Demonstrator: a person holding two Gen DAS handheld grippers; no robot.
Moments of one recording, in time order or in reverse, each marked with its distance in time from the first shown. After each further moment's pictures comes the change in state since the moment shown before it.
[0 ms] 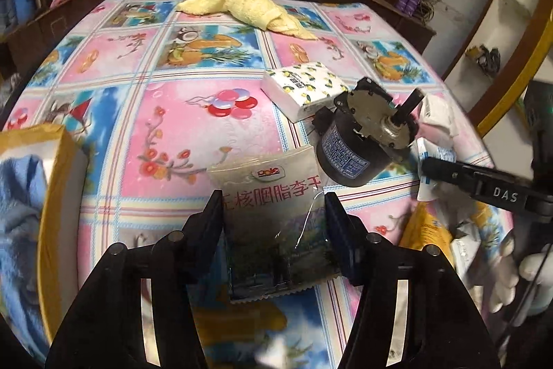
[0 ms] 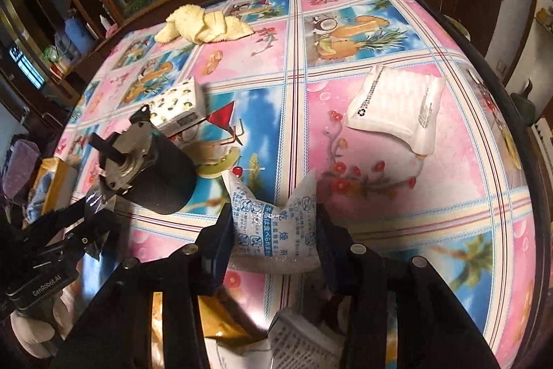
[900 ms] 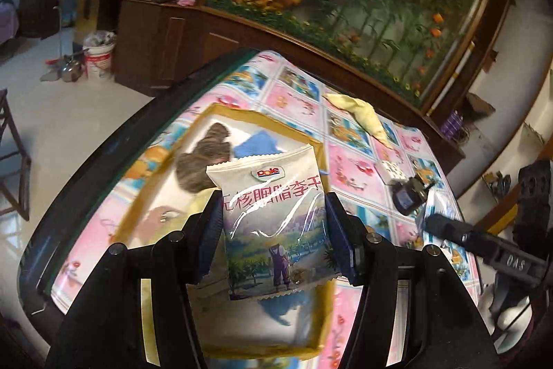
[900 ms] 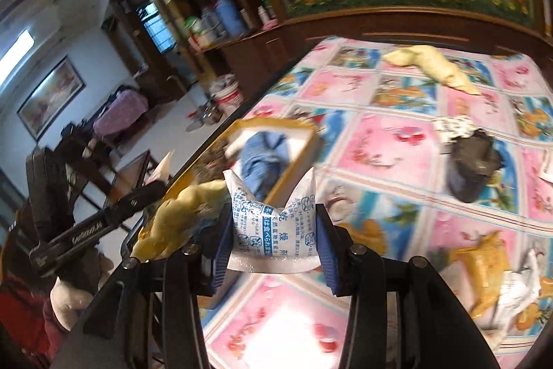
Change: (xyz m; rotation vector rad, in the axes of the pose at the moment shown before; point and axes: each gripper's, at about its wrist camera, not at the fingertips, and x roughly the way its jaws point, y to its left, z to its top) left arm -0.213 0.169 -0.117 -0.386 -0.335 0.102; right arm -0.076 0.236 -0.076 -0.358 -0.085 0.428
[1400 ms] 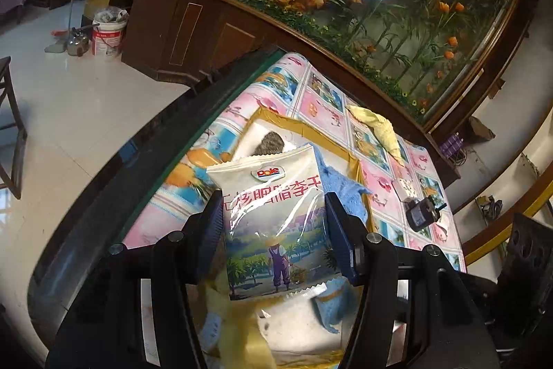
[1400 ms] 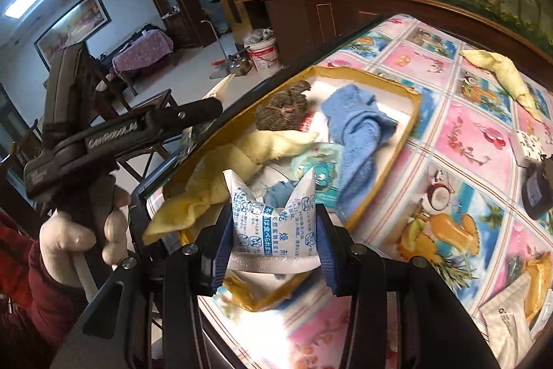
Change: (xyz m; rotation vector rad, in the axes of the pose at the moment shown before) left arm 0.006 0.072 0.025 -0.093 0.025 -0.035; right arm 0.062 0.085 -0.027 -0.190 0.140 0.031
